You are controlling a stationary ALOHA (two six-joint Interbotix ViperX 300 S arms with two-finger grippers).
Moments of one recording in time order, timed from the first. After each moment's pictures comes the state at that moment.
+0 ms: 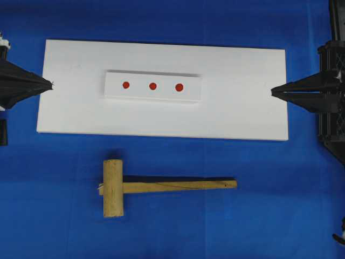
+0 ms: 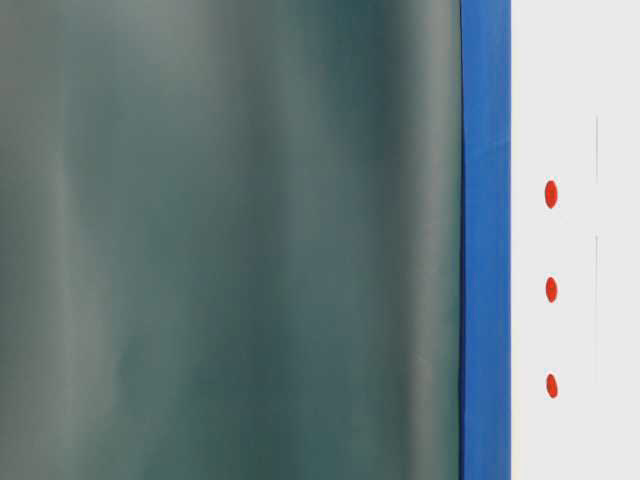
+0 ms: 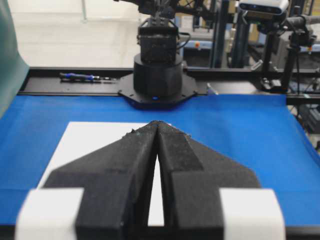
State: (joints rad) left arm 0.00 -0.97 1.18 0.00 -0.29 0.00; right arm 0.00 -0.97 1.19 0.00 -0.29 0.00
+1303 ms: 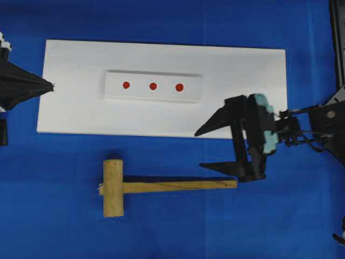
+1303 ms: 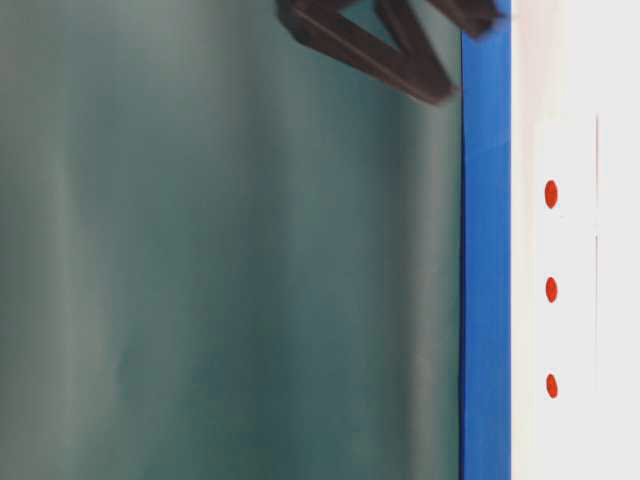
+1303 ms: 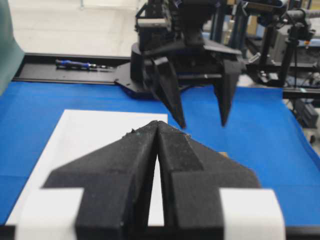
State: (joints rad) left arm 0.00 -0.97 1.18 -0.01 -0.26 -0.02; right arm 0.18 -0.20 0.93 0.07 -0.32 0.15
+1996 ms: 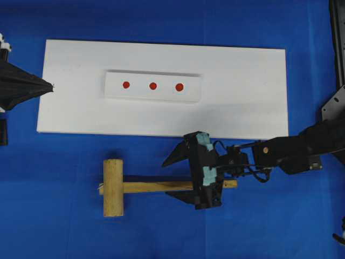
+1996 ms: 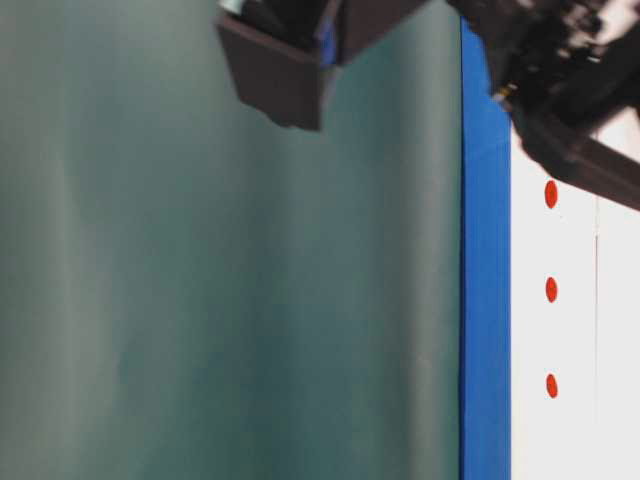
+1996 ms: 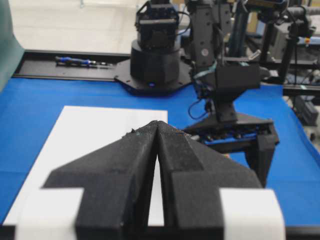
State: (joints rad) left arm 0.00 -0.98 1.20 -0.01 -0.26 -0.03; right arm 0.29 0.26 0.71 0.18 -0.48 0.16
